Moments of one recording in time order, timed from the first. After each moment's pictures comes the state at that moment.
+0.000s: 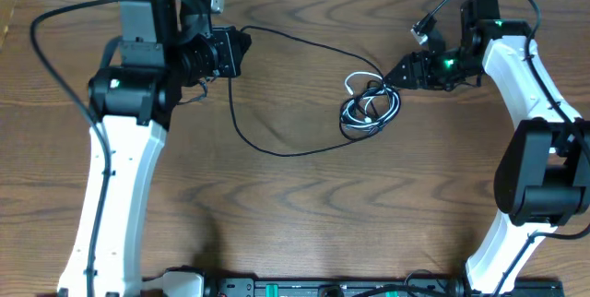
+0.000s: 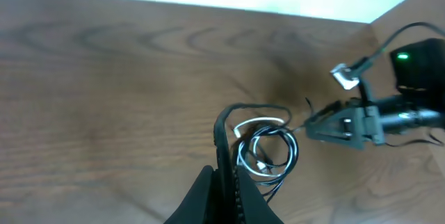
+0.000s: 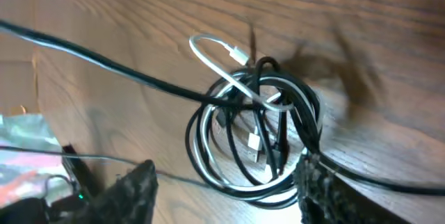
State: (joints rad) left arm -0.10 1.44 1.53 -0.80 0.47 -0.22; right arm -0.01 2.02 1.61 -1.00 -0.75 -0.14
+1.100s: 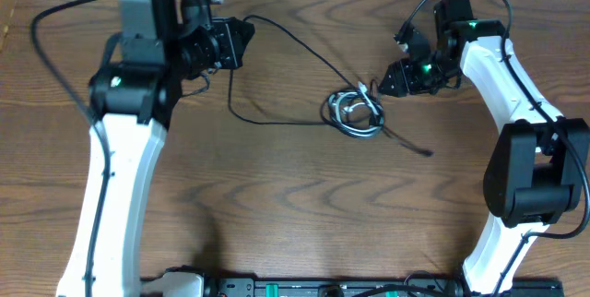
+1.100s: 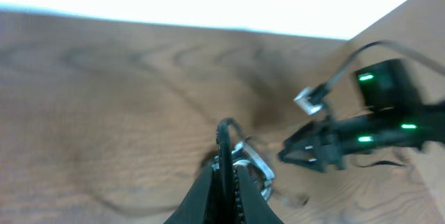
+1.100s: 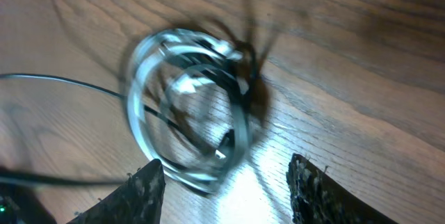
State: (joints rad) left arm -0.10 1.42 1.53 -0.71 0.51 -0.25; right arm 0.09 2.02 1.61 -0.99 -0.51 -0.14
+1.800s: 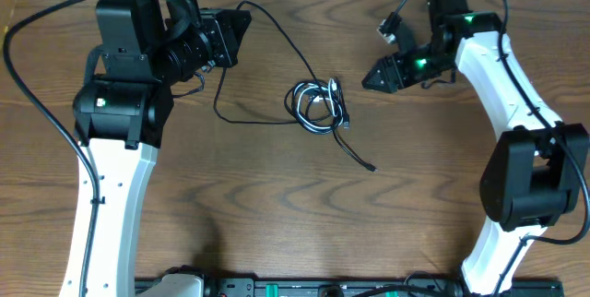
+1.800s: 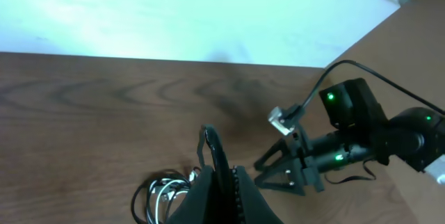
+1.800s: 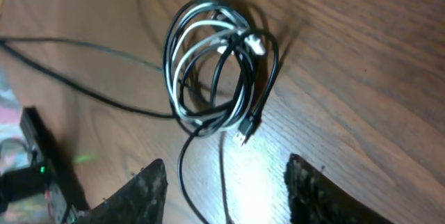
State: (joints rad) left arm -0.10 1.36 1.54 -0.65 0.52 -0.32; right arm 0.14 2.00 1.67 -1.00 -0.68 -0.25
